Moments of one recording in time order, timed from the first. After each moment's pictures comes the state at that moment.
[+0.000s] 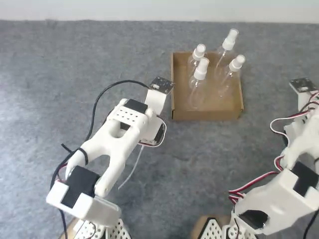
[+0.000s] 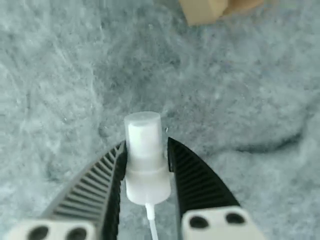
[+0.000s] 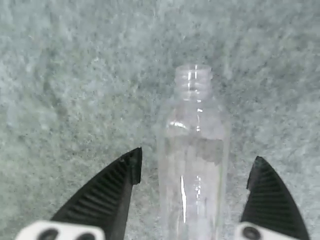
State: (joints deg) left arm 17.3 2.3 31.8 63.4 3.0; right arm 35.2 12.7 6.5 72.1 47.4
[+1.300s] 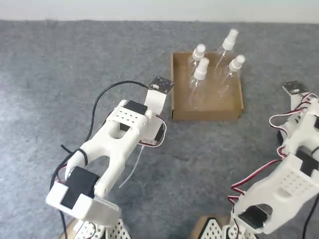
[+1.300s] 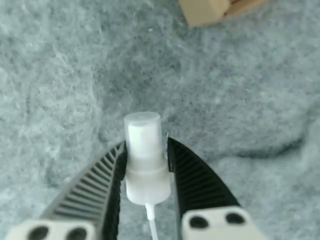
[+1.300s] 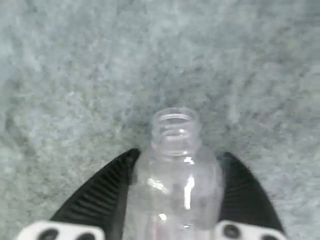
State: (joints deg) left arm 17.3 2.0 32.5 61.8 3.1; right arm 33.6 25.8 1.2 65.1 47.5
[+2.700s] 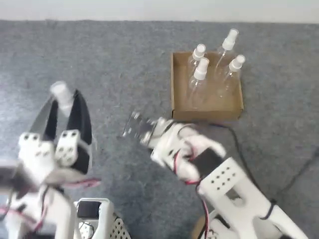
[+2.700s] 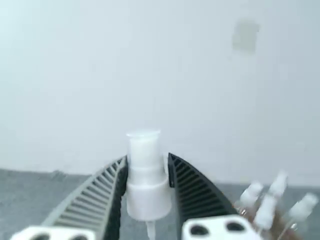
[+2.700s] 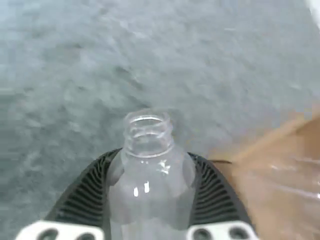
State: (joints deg) left arm -4.7 -87.7 36.4 63.1 11.6; right arm -46.1 -43.3 52.7 47.2 30.9
